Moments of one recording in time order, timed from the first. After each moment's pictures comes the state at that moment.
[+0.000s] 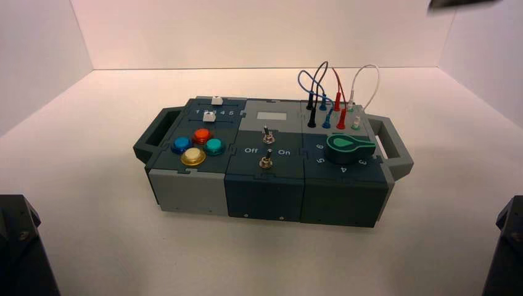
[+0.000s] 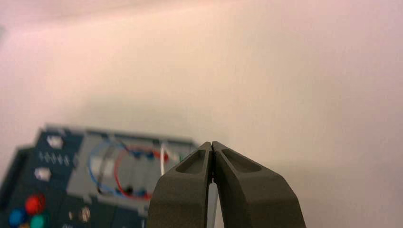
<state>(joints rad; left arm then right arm) -0.27 -0.83 0.90 -0.07 0.65 -0.07 0.14 -0.70 1.07 0.22 0.42 0.04</state>
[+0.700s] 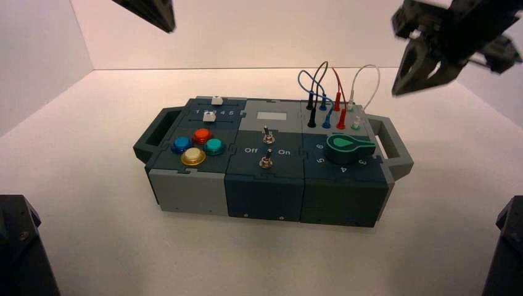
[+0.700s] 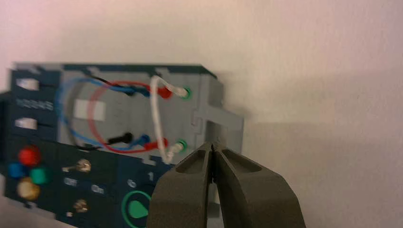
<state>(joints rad) -0.61 -0.48 0.78 -0.15 0.85 -0.23 0.22 -0.39 1.10 0.36 0.46 0.02</state>
